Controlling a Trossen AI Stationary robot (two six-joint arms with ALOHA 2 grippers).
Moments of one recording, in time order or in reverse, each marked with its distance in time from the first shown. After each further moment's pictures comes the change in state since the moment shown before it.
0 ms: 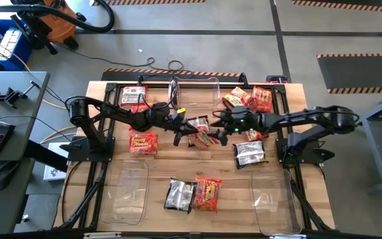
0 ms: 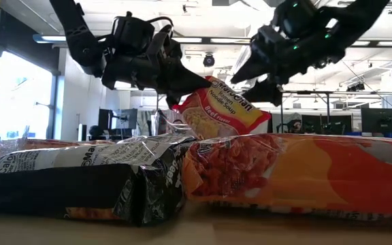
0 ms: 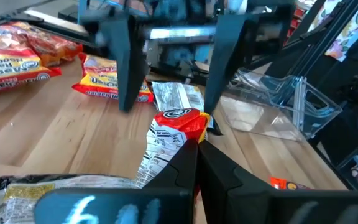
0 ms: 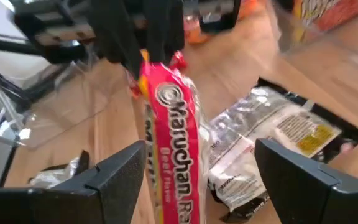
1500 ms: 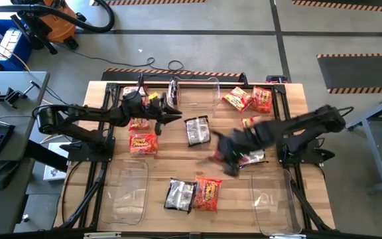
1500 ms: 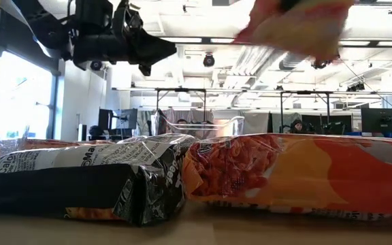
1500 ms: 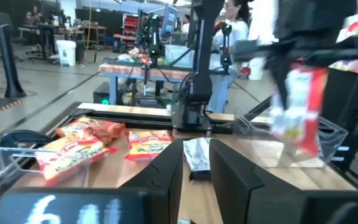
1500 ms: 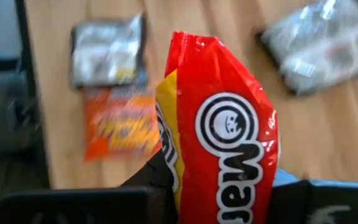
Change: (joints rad) left arm 0.159 -0.393 -0.194 0.020 0.056 0.149; right arm 0.533 0.139 0.878 -1.375 0.235 0.144
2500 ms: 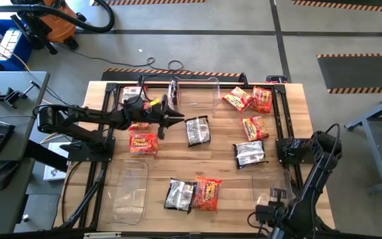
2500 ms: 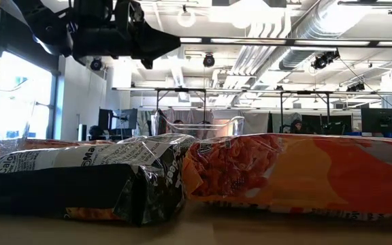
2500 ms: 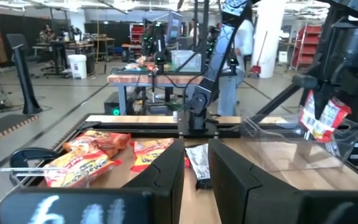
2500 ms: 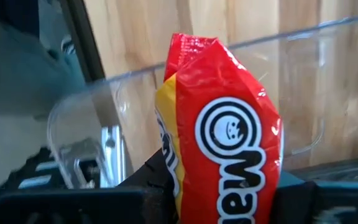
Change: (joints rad) left arm -0.109 0.000 0.011 0.008 -0.140 0.077; right arm 0.733 0.313 0.070 -0.235 -0.086 0.639
